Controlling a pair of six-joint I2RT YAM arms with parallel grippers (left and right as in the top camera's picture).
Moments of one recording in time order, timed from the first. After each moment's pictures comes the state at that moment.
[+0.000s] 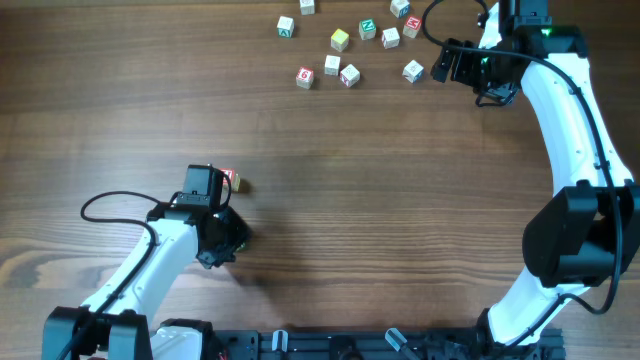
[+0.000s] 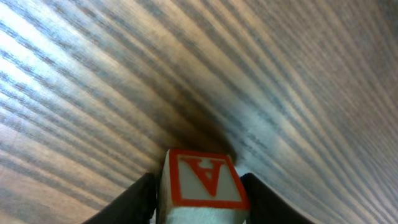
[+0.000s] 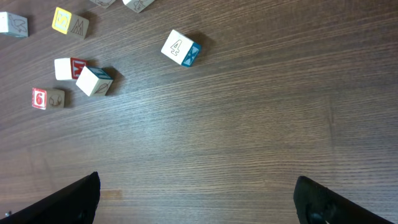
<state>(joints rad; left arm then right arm) -0.12 1.36 0.57 -0.68 0.13 -0.85 0.01 1.93 1.76 -0.99 -0.20 0.29</state>
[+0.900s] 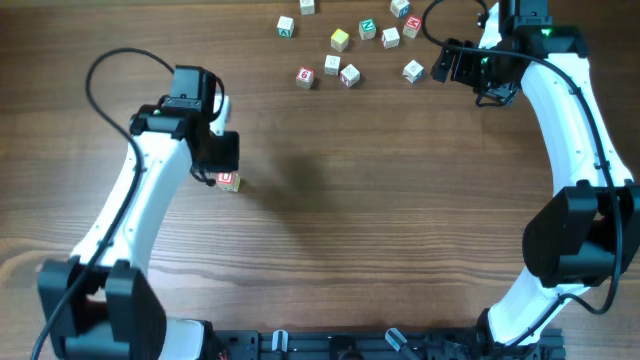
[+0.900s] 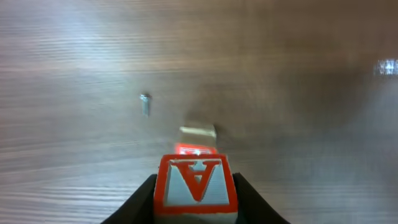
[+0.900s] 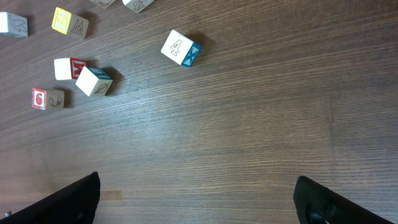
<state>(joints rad) -0.12 1.60 1.23 -0.97 -0.01 -0.05 0.01 1.93 1.76 -0.99 -0.20 0.29</state>
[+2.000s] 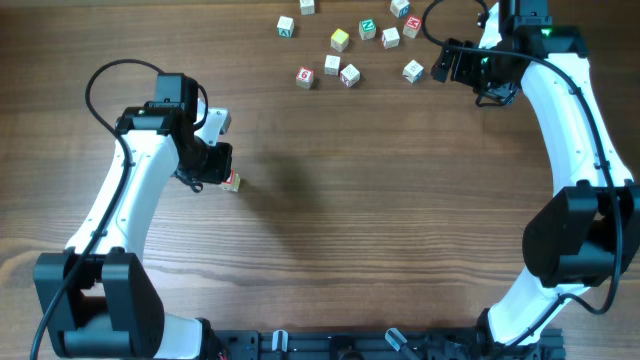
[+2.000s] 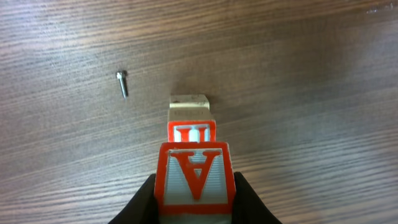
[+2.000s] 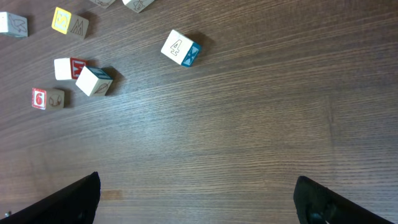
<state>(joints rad) -0.03 1.63 1.21 -1.02 0.12 0.12 0.01 1.93 1.76 -0.99 -0.20 0.29</state>
